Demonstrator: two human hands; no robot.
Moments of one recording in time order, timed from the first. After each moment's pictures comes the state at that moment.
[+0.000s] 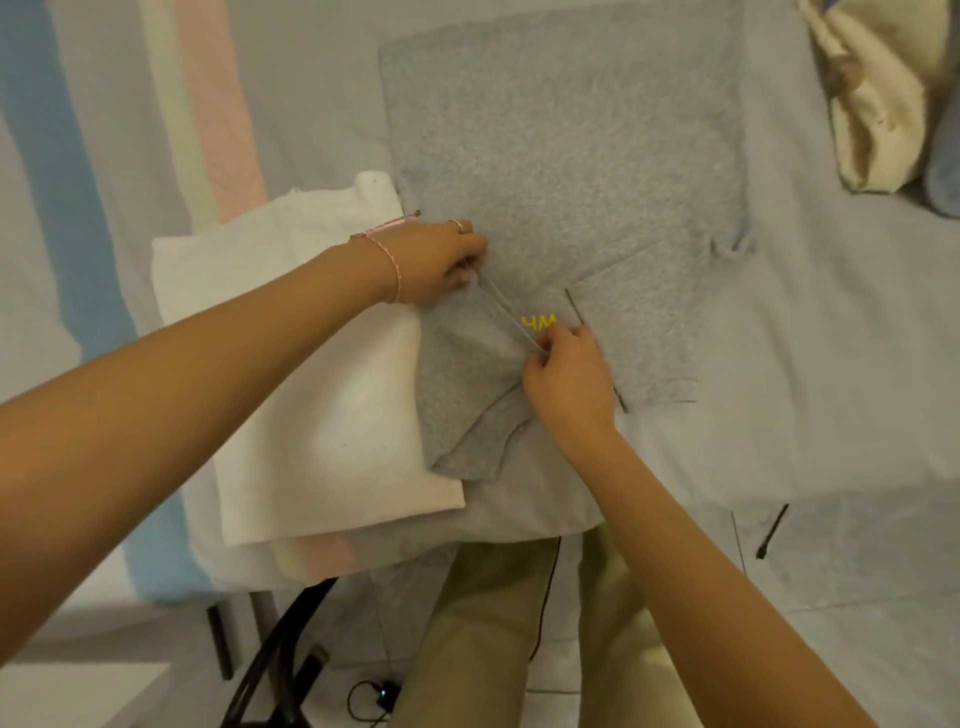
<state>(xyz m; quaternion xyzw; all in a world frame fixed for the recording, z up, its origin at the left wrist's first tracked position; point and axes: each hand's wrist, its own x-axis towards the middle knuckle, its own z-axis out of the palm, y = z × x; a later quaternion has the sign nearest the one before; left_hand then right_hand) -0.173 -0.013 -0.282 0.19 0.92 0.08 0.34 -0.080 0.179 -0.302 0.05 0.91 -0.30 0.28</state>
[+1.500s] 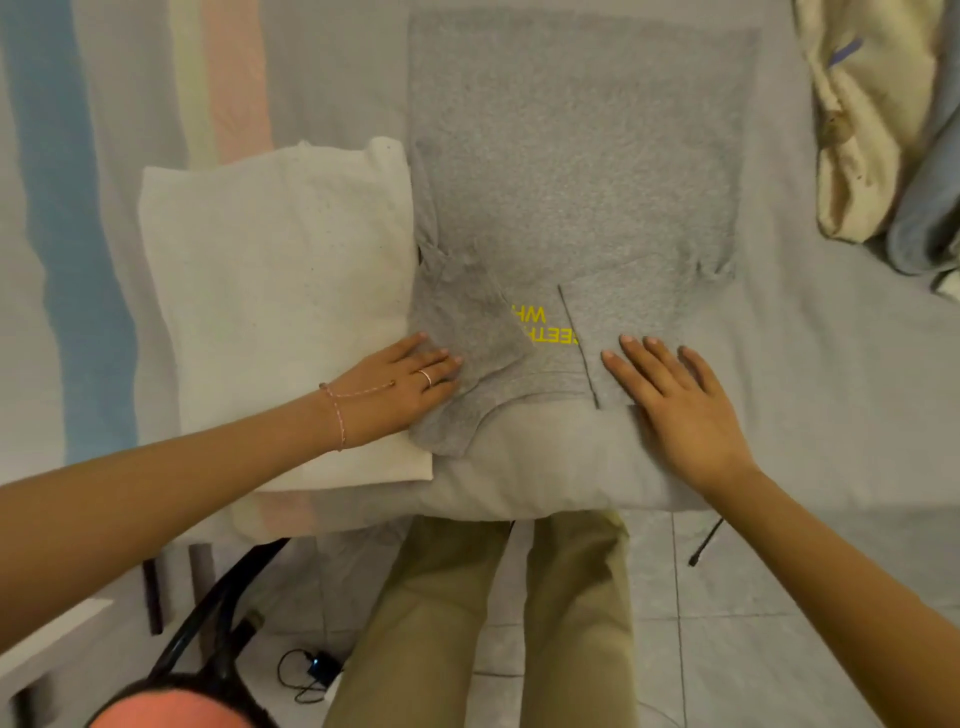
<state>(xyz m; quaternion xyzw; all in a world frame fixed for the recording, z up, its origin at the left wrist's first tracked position) -0.014 -0.005 -0.302 0.37 0.93 0.01 0.10 -0.089 0.336 -0.320 -0.37 0.92 -0.04 0.15</state>
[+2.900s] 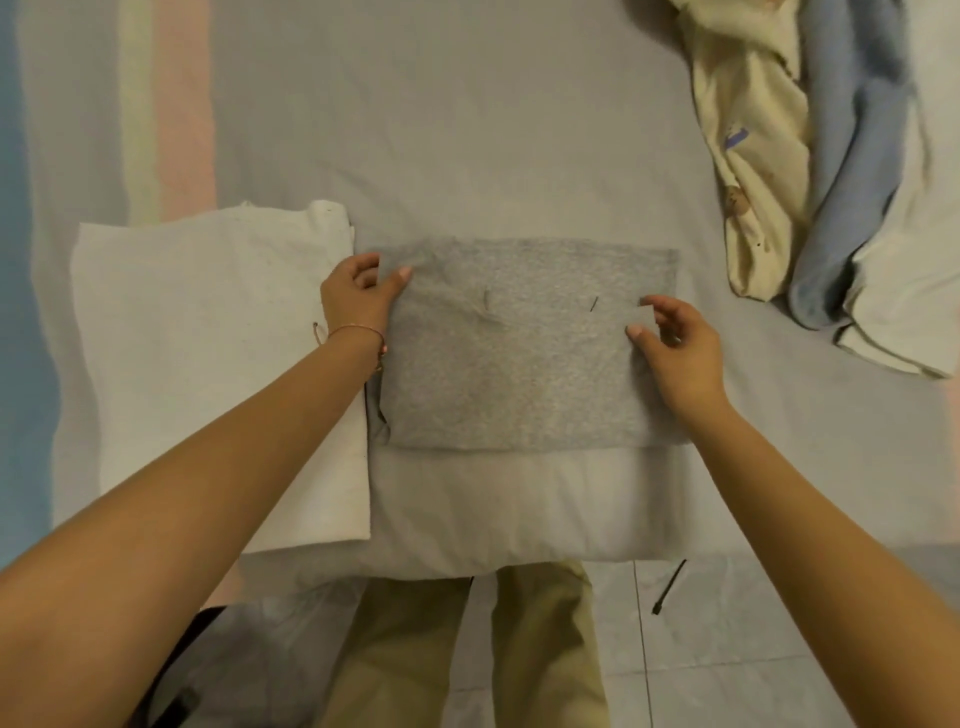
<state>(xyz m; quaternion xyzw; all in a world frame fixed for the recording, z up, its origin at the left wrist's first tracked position) -0.144 0.035 -0.305 -0.46 0.68 0.56 -0.05 -0.191 0.328 -0.294 0.11 0.85 -0.47 0.19</state>
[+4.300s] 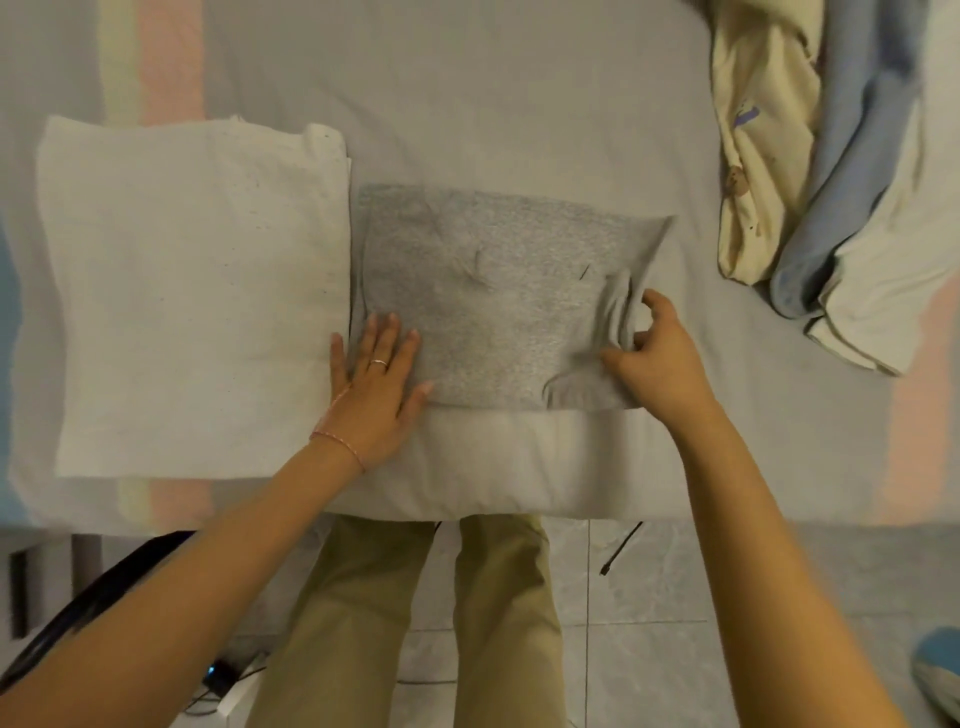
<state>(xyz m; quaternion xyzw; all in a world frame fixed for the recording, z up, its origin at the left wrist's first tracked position) -0.005 0.087 -0.305 -0.11 0.95 0.20 0.23 -0.164 0.323 -0.247 0.04 0.90 -0.31 0.32</state>
